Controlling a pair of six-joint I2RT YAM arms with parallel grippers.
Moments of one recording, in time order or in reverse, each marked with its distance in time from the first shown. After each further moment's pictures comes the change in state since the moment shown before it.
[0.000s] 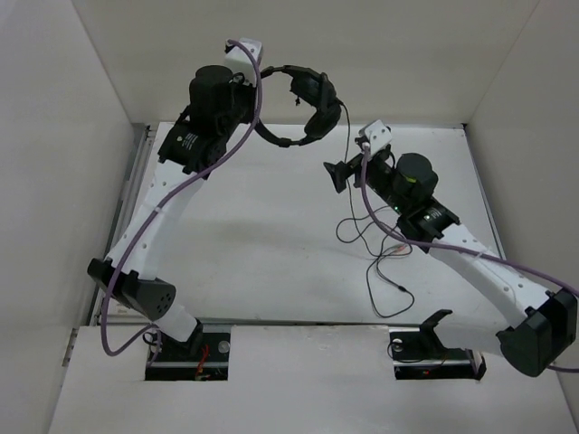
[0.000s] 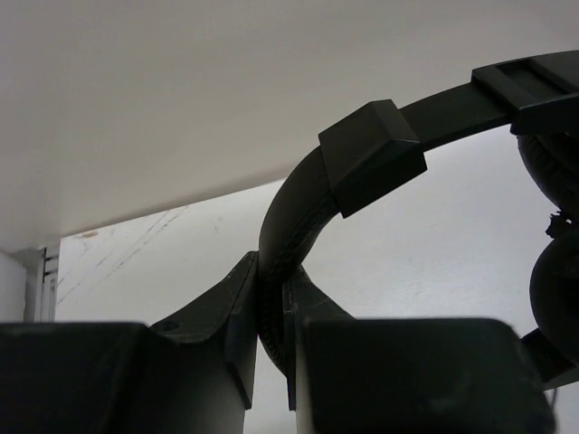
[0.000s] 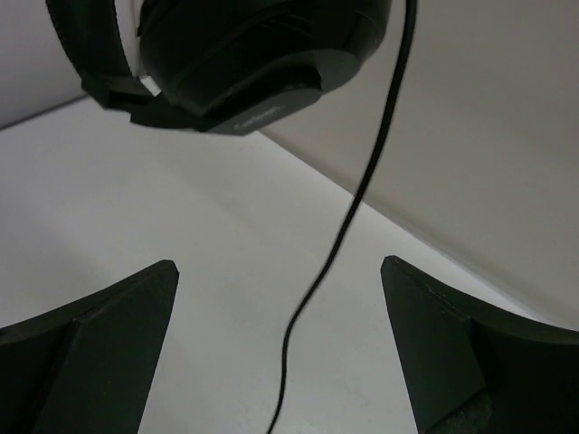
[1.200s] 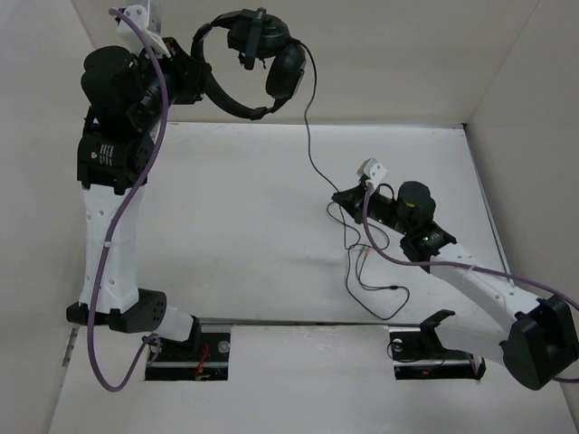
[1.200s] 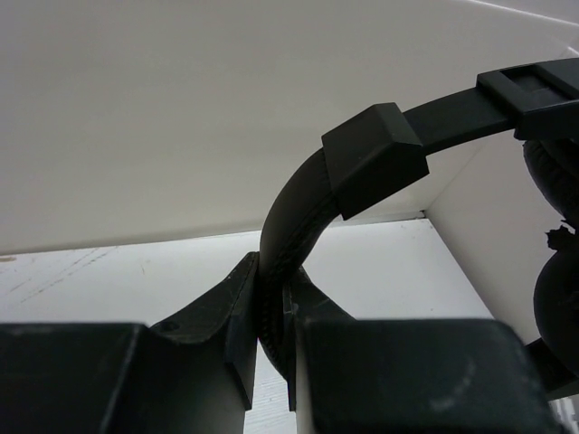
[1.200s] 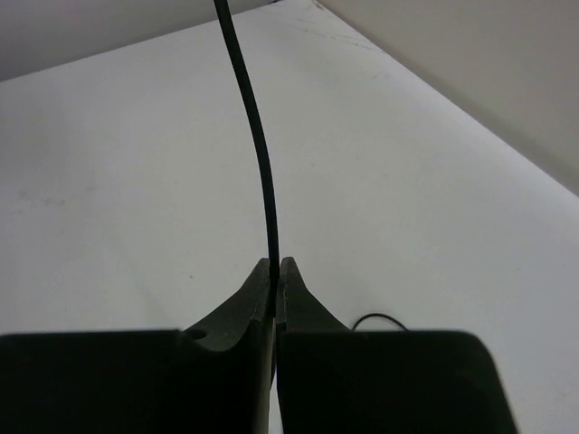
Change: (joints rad) left arm 0.266 -0.116 0.303 -0.195 0.366 -0.346; right arm -0.051 -0.045 -0.351 0.216 -0.379 0.098
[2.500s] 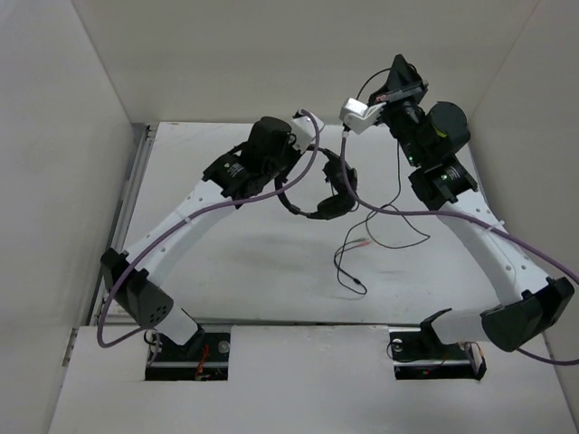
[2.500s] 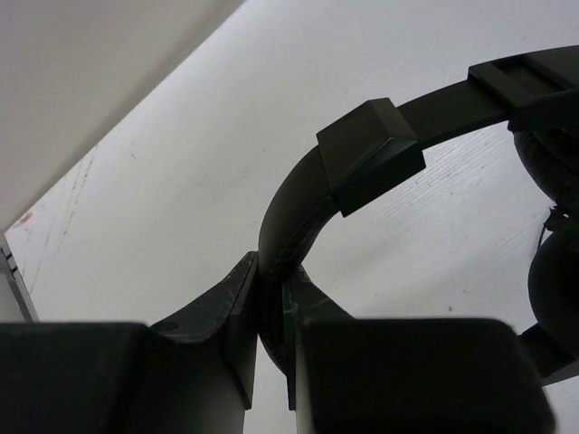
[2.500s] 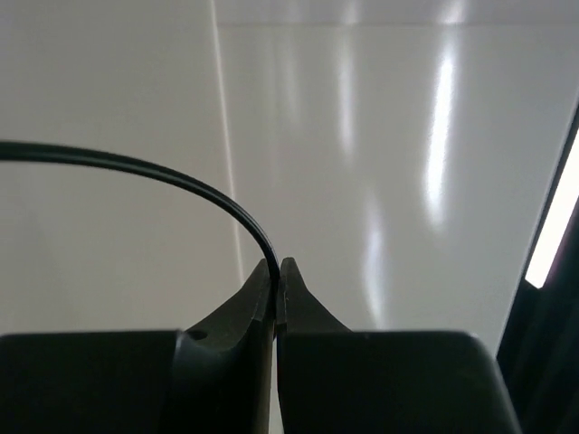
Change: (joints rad) left arm -0.517 0.090 -0.580 0.085 -0.399 0.526; right arm -0.031 0.220 0.788 -0.168 0.512 -1.623
